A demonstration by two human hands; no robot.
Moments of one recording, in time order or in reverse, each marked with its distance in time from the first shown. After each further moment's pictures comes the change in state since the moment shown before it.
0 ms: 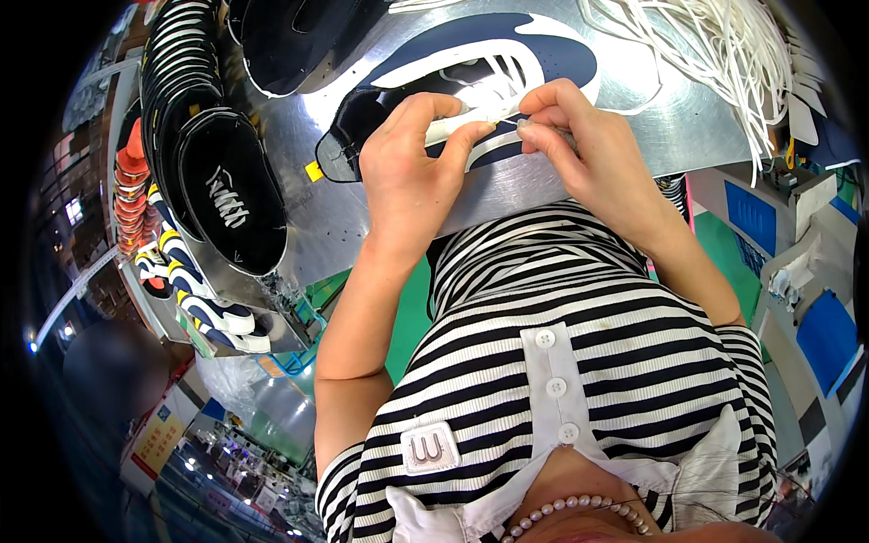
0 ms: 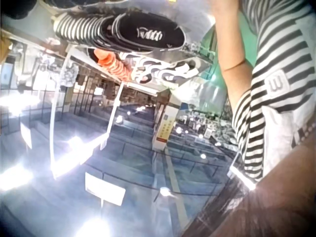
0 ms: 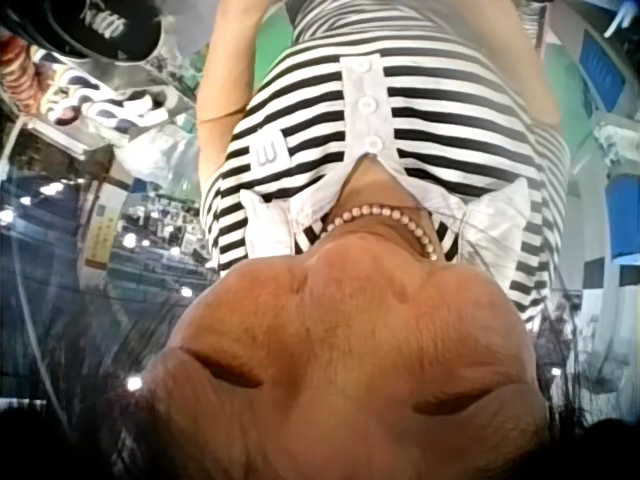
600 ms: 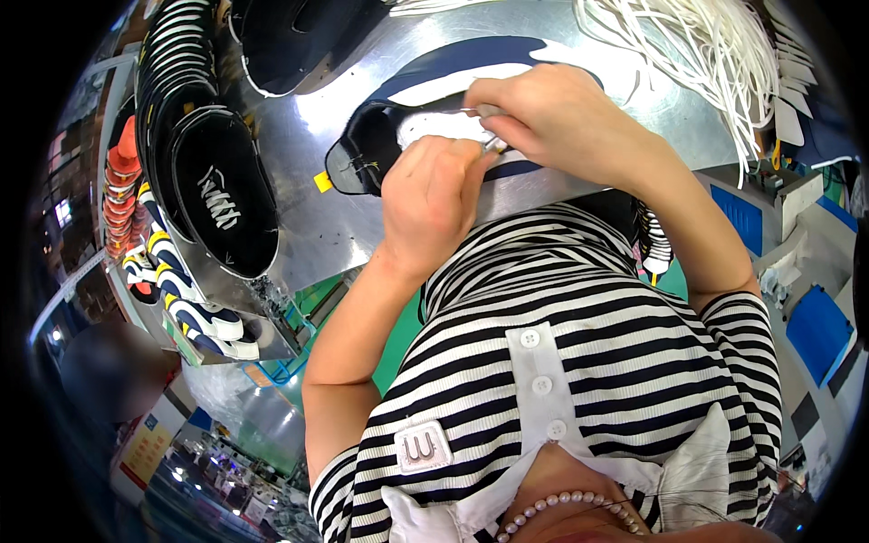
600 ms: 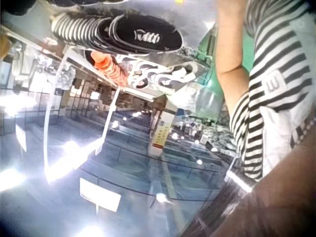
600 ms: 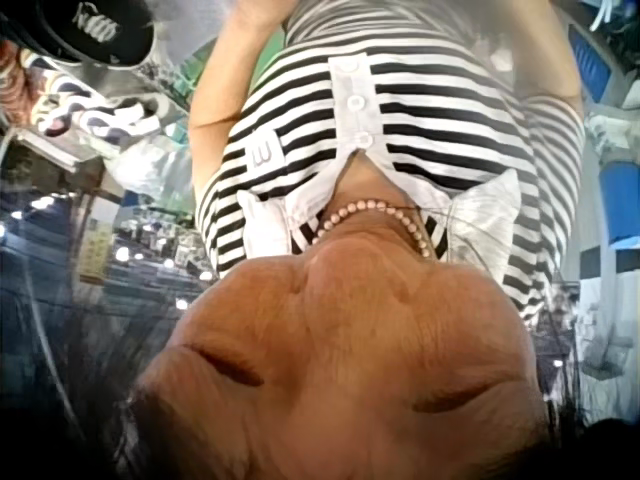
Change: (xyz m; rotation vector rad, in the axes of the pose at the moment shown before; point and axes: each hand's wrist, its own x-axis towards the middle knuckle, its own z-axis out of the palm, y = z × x) left_hand -0.023 -0.016 0.012 -0.014 0.093 0.477; right_hand 0.048 -0.021 -0.011 -0.342 -0.282 -0.226
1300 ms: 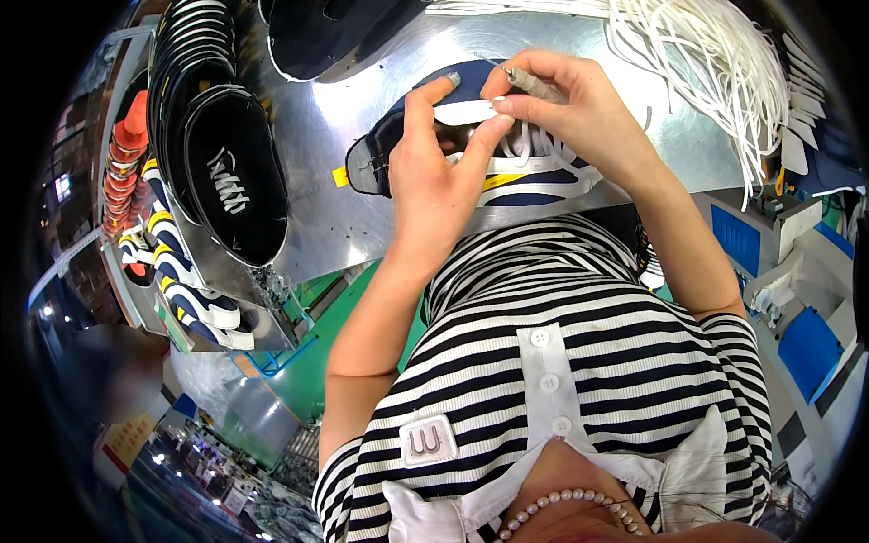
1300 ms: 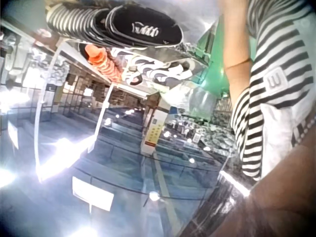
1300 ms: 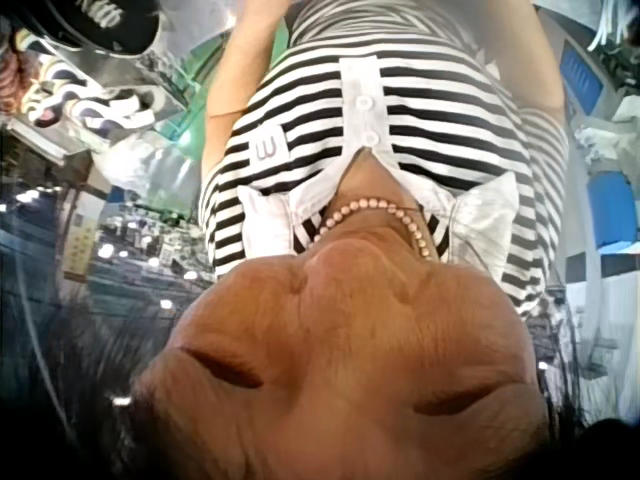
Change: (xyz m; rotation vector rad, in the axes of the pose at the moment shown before) left_hand 0.019 0.003 -0.008 -0.364 0.071 -0.795; right_hand 0.016 0.002 0.009 0.650 0.086 0.290
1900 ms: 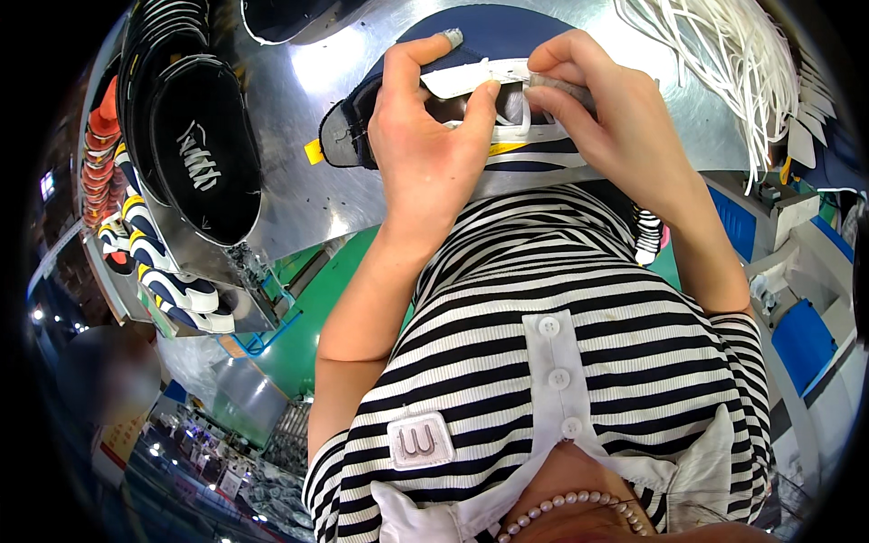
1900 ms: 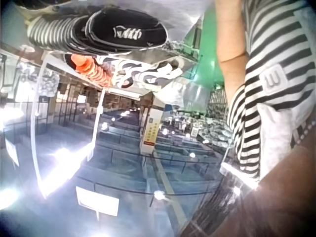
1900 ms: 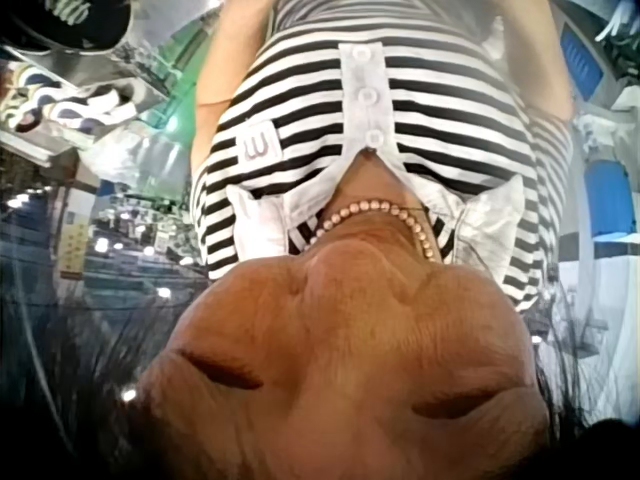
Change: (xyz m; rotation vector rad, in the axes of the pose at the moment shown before) left_hand -0.007 0.001 0.007 -0.056 0.105 0.061; right_hand -0.038 -0.003 0.002 -0.491 0.099 -0.185
